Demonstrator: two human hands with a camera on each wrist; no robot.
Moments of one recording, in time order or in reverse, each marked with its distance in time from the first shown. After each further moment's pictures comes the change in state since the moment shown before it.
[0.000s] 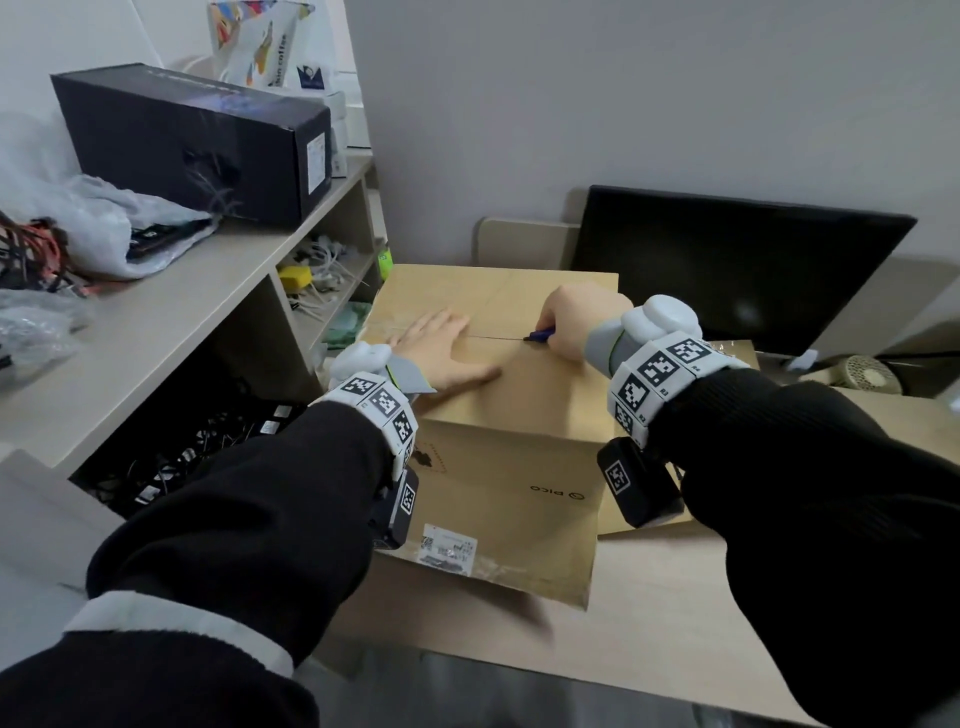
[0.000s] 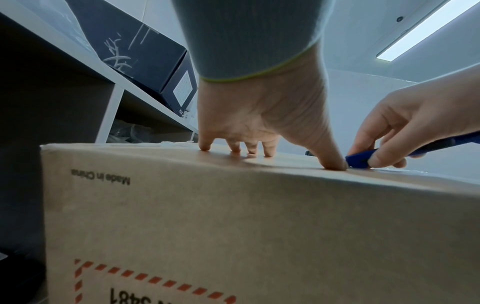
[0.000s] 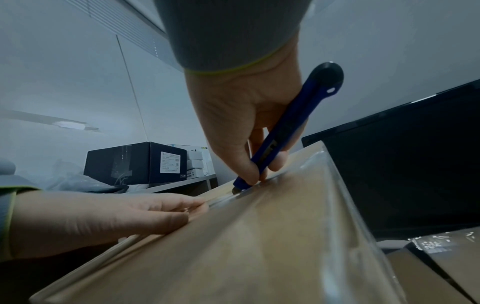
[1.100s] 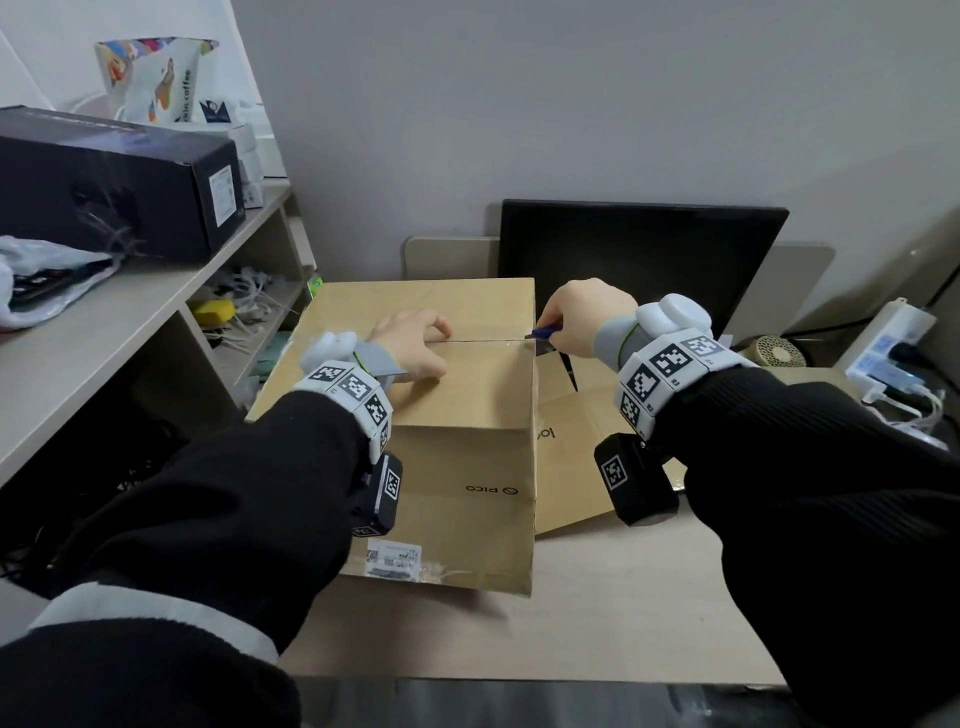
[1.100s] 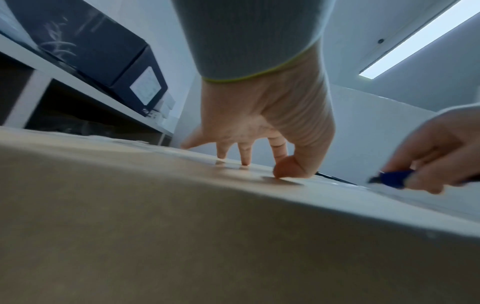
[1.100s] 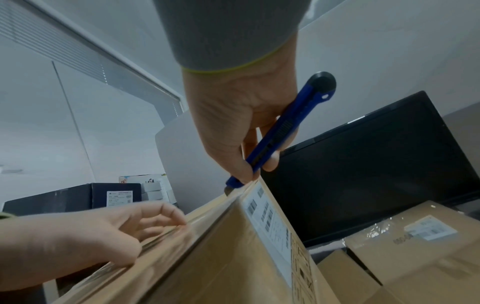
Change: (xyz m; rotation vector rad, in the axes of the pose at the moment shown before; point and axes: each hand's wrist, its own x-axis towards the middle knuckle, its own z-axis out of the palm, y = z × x) left_hand 0.009 0.068 -0.018 -0.131 -0.023 0.023; right_hand -0.041 0.079 -0.017 0.063 0.095 0.139
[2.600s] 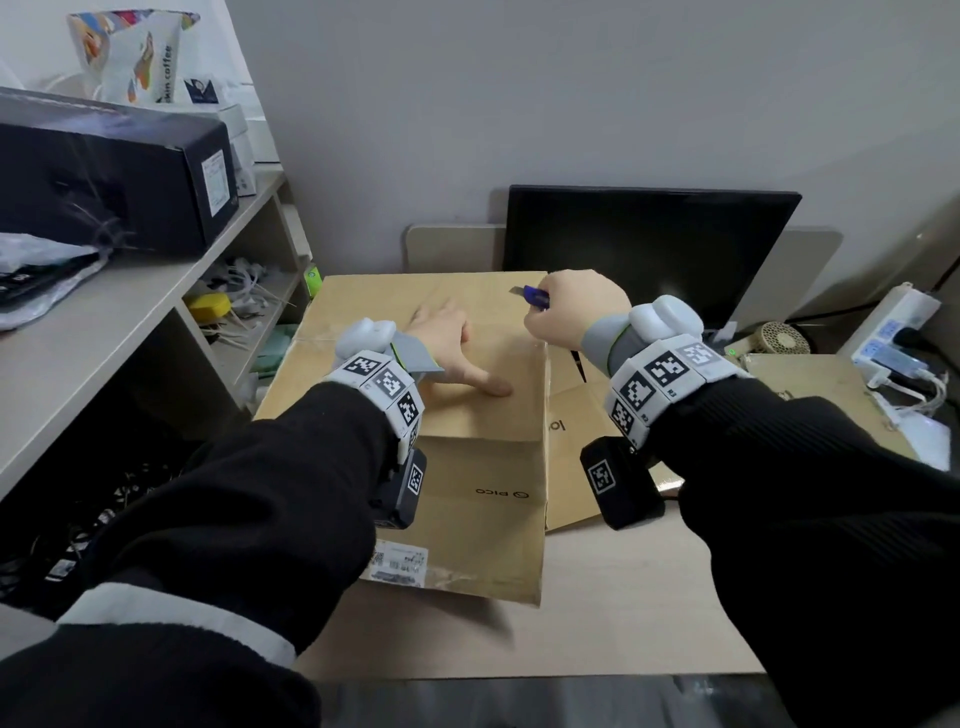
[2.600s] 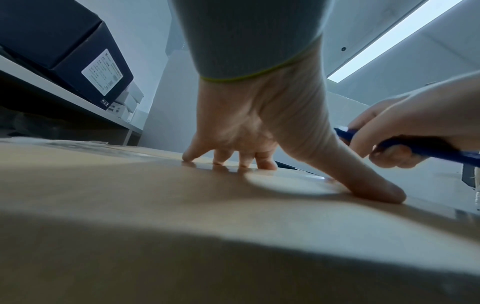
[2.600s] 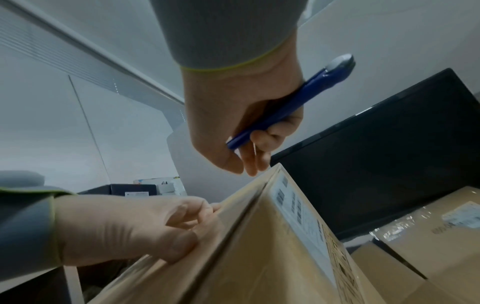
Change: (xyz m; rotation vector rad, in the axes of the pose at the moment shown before) left_hand 0.005 0.012 0.005 0.084 -0.068 0.133; right_hand 0.007 -0.036 0.007 0.050 0.056 0.083
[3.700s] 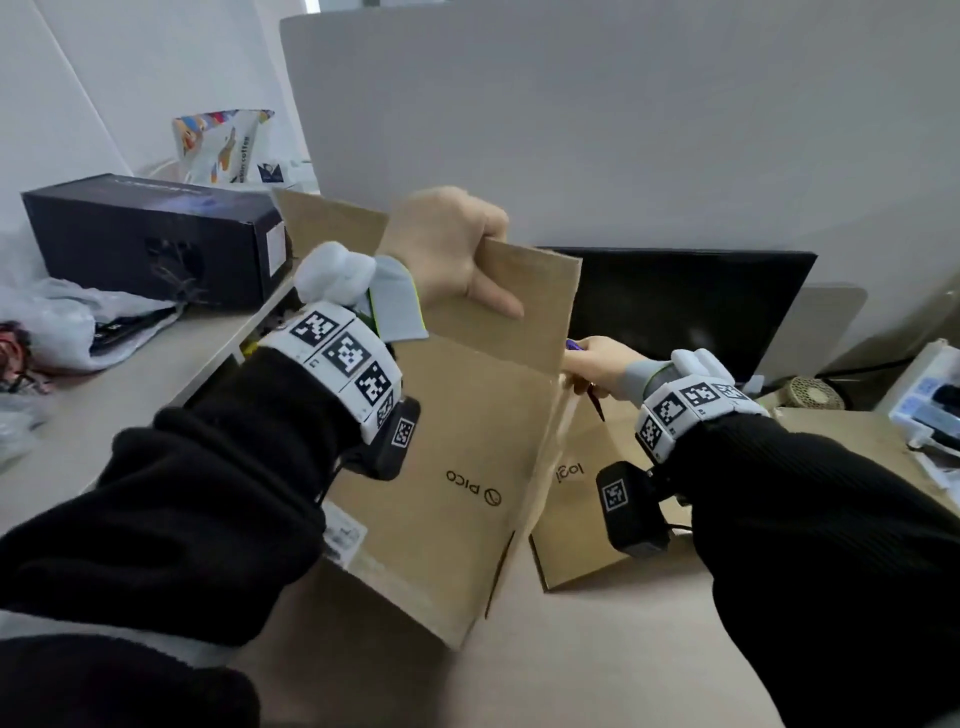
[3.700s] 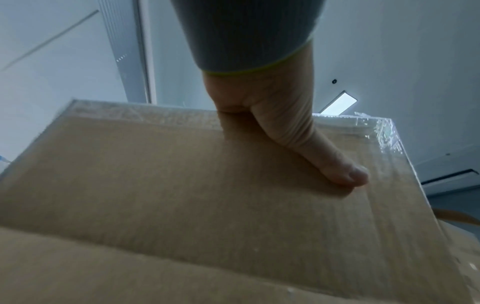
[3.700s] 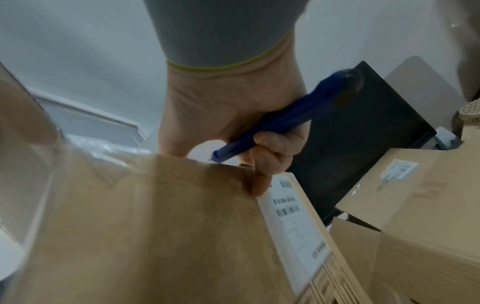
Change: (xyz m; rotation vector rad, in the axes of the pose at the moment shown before) left_hand -0.052 0.050 -0.132 0.274 0.529 0.395; right_hand -0.003 0.022 -0.005 0.561 -0.262 0.145
